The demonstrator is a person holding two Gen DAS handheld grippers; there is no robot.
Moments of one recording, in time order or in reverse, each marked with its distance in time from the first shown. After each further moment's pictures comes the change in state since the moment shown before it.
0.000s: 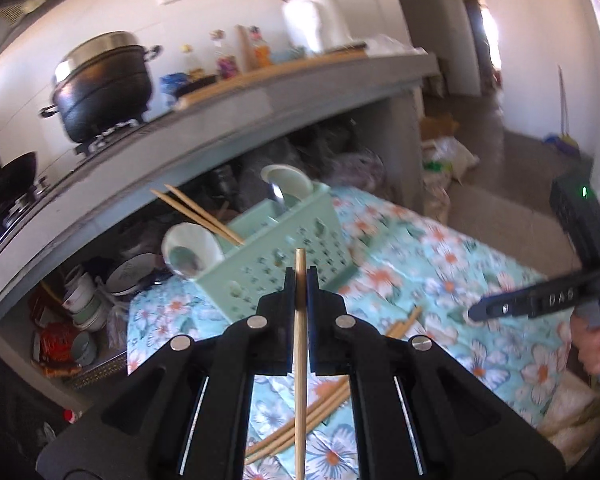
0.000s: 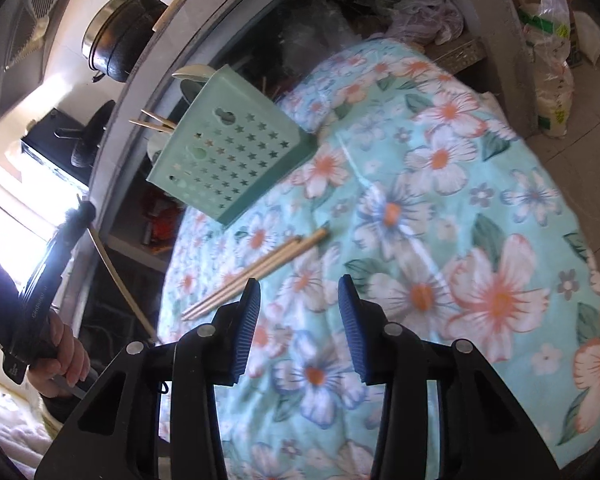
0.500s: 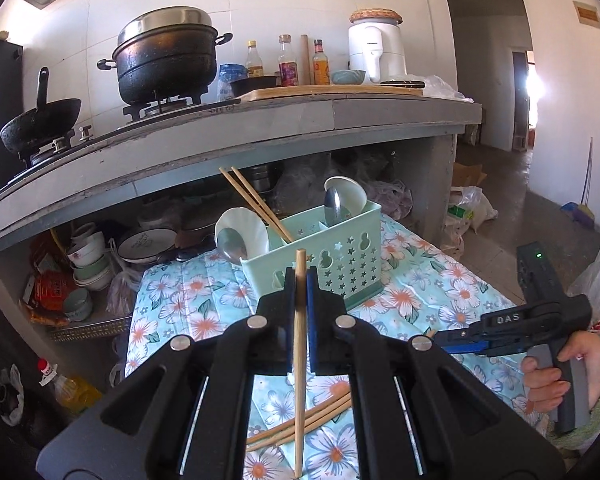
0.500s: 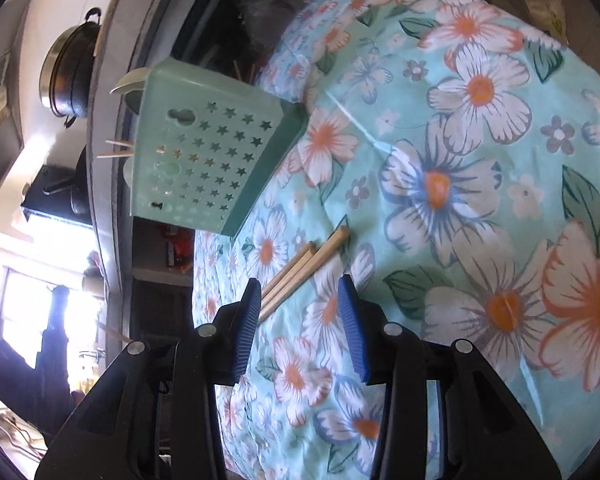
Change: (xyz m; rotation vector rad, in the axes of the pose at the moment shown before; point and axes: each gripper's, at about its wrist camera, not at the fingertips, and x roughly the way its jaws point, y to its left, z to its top) left arm -0.019 0.042 -0.019 -0.207 -0.045 0.036; right arm 0.063 -0.015 0.019 0.278 0.092 0.096
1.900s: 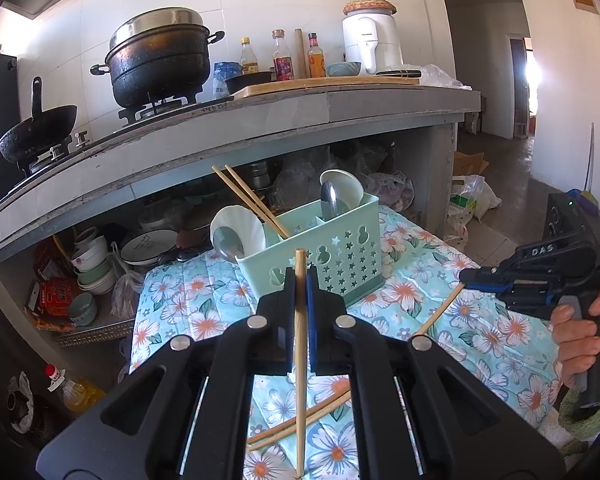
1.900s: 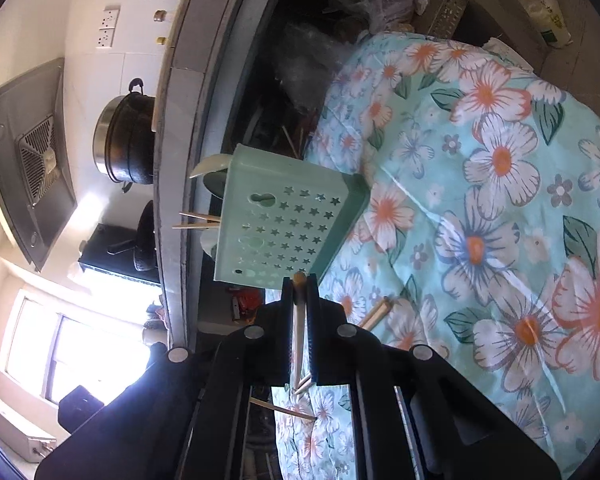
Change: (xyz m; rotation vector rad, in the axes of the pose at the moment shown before) left arm 0.003 -0.007 0.000 0.034 0.022 0.010; right arm -0.062 0.016 0.013 0.069 -0.191 0.225
